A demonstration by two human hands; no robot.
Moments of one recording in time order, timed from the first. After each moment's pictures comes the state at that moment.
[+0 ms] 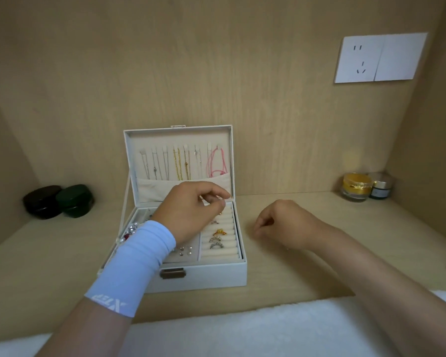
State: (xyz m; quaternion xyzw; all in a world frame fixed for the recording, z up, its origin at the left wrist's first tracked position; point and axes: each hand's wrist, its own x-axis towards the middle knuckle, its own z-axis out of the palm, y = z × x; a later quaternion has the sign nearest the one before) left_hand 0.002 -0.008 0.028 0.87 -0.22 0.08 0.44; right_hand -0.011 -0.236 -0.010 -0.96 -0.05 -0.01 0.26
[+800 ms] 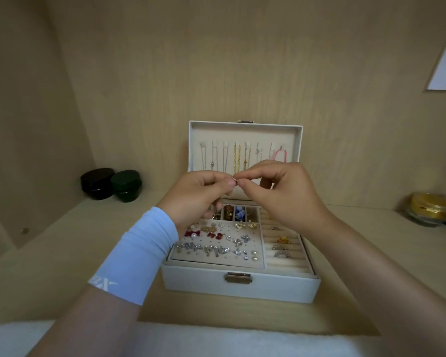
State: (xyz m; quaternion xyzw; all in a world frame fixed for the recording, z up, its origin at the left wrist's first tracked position) left_hand 0.013 0.078 0.043 0.76 -0.12 -0.02 0.63; right_hand 0.017 -0.106 0.034 -0.81 -0.25 -0.24 0.48
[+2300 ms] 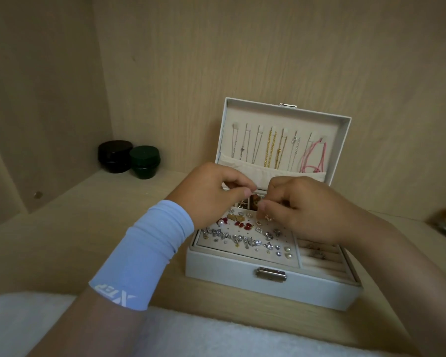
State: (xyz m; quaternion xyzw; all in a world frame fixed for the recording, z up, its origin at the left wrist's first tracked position) left_hand 0.019 0.113 0.016 0.87 -0.20 0.08 0.45; right_hand 0.020 -0.093 0.031 -0.95 -0.28 -0.07 0.14
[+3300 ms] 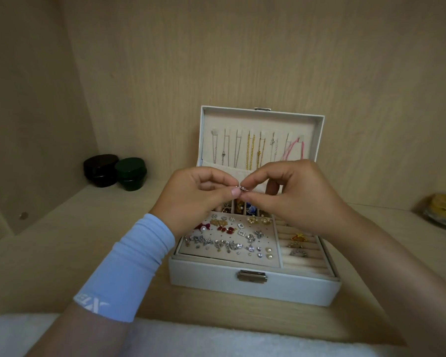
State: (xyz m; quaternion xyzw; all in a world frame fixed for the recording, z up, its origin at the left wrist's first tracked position) left_hand 0.011 0.099 0.020 0.76 -0.16 0.06 0.62; right_hand 0.009 -0.101 0.036 -0.86 -0.27 -0.18 0.39
